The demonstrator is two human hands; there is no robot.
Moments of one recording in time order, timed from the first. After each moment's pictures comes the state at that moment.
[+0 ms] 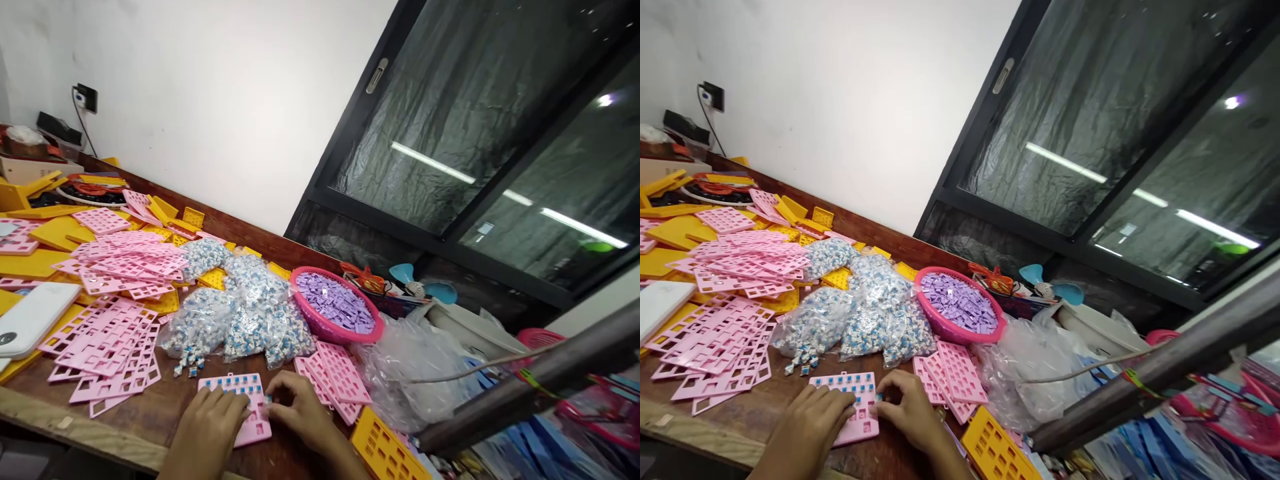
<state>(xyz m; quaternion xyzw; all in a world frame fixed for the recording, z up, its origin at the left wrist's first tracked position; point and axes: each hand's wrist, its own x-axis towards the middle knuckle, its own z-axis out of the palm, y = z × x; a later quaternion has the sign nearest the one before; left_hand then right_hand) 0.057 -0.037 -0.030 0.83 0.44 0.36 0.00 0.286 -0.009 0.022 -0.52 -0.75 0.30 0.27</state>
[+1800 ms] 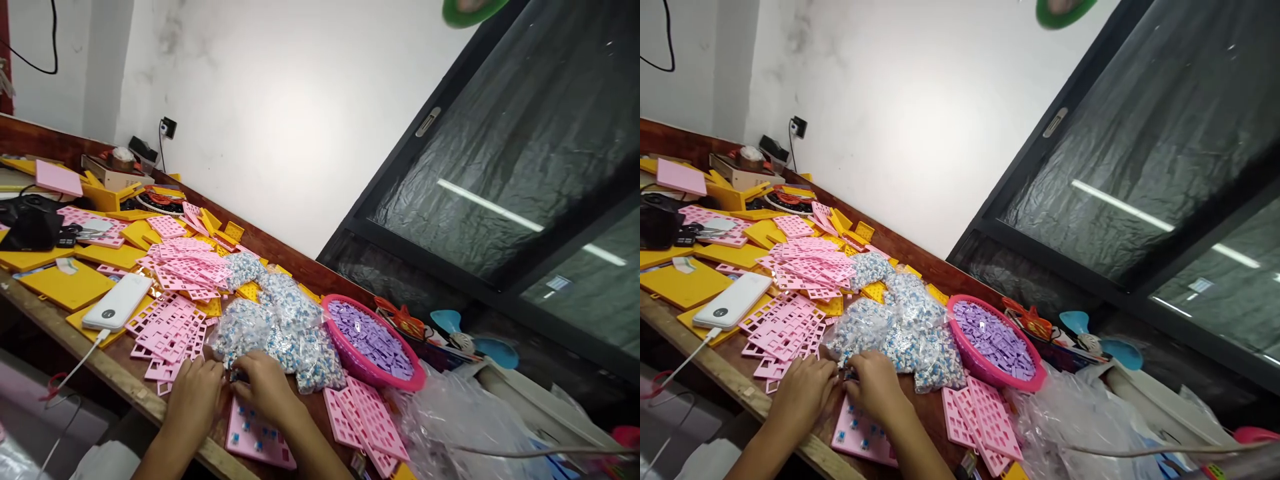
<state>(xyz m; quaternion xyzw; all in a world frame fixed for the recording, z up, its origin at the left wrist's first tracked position) -0.034 -0.024 -0.001 0.71 0.66 0.25 0.05 0.127 0.032 0.054 -0.43 -0.90 0.08 0.06</state>
